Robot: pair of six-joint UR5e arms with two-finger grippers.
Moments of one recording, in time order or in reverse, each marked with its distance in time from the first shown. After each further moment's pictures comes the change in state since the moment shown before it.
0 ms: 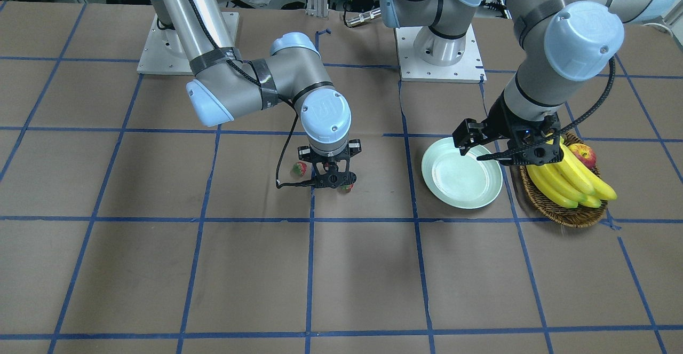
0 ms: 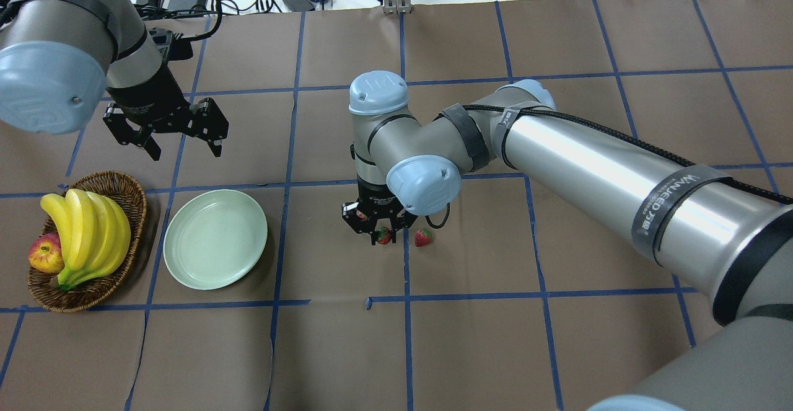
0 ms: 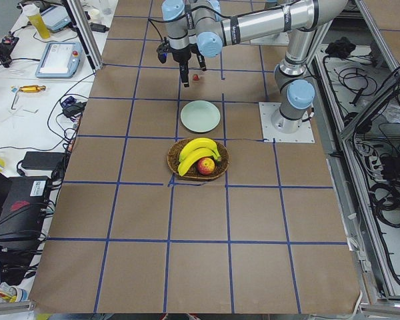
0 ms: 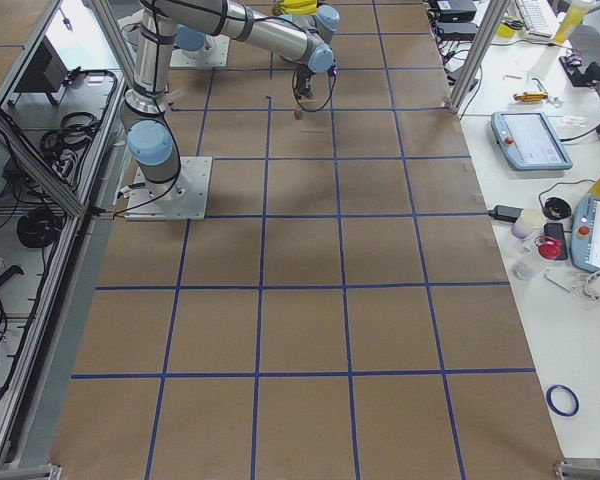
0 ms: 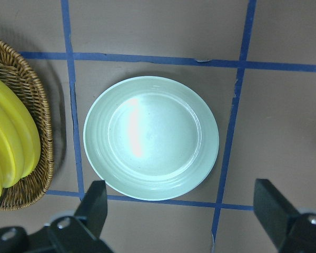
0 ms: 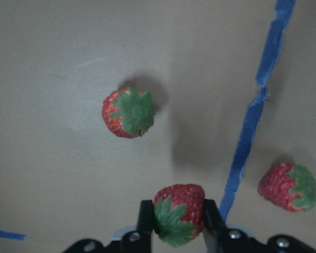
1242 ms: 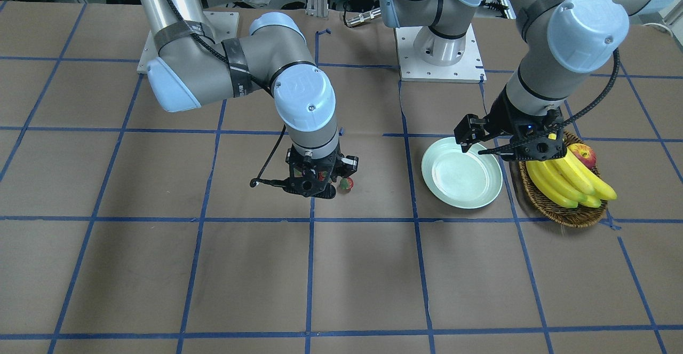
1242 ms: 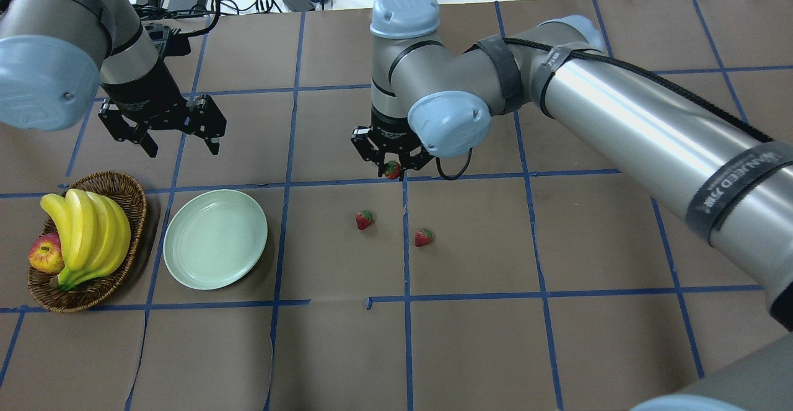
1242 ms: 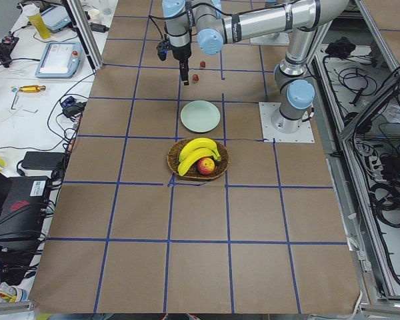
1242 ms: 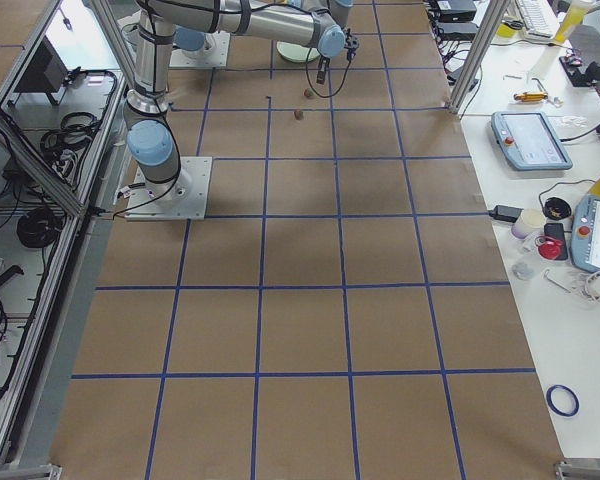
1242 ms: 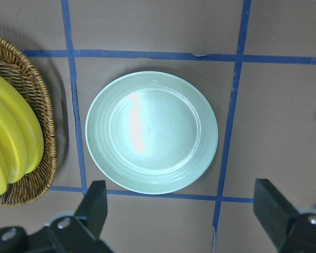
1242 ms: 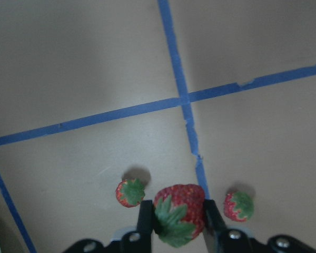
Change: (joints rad) left arm -0.001 0.008 0.013 -0.008 0.000 0.009; right arm -0.060 -0.039 -0.125 -0.004 -0.031 0.234
